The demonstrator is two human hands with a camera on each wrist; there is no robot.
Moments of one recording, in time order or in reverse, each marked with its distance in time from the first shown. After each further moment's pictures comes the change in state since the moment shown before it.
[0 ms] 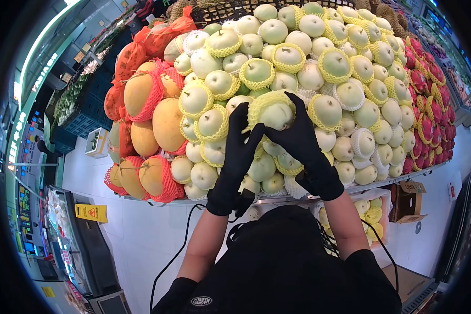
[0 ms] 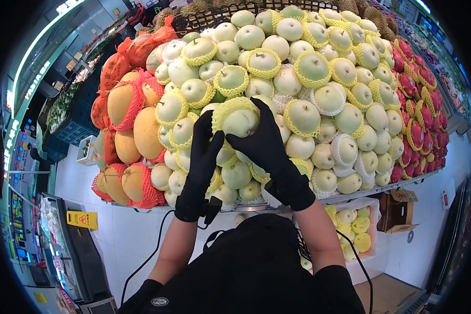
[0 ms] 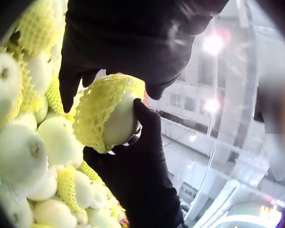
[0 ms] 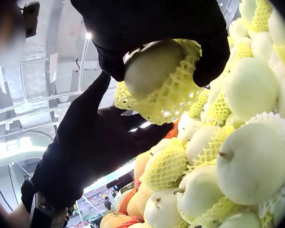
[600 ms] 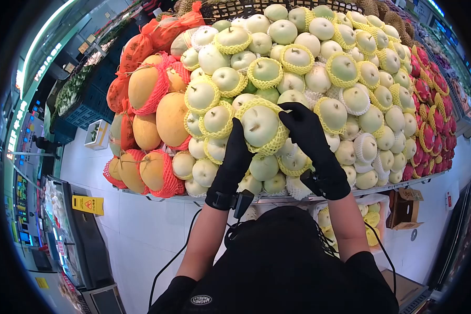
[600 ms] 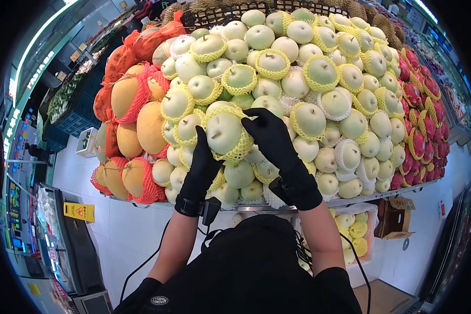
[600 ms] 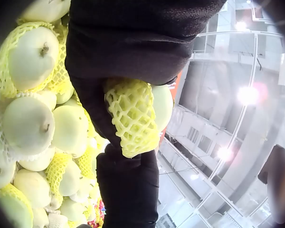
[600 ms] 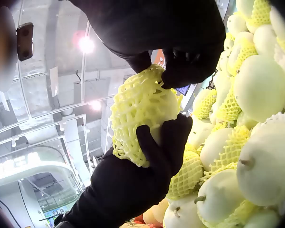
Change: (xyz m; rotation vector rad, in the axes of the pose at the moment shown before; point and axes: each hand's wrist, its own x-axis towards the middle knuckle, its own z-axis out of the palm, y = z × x) left_hand -0.011 -0.014 -0.025 -0.505 -0.134 -0.365; right_hand 0.014 -0.021 -0.010 0.061 -0.164 0.331
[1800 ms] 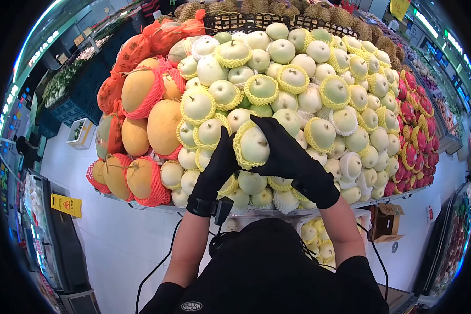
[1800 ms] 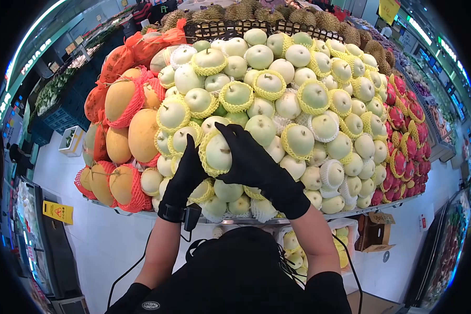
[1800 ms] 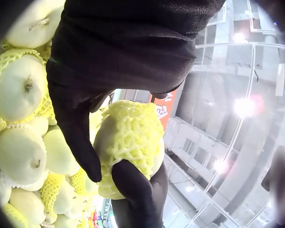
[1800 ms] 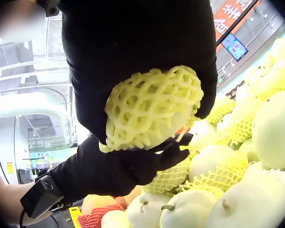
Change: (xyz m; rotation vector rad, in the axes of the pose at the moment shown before) left_hand 0.017 0.012 -0.031 -0.430 -0.081 -0.287; right_hand -0.001 -0.017 0.024 -0.592 -0.299 -0.589
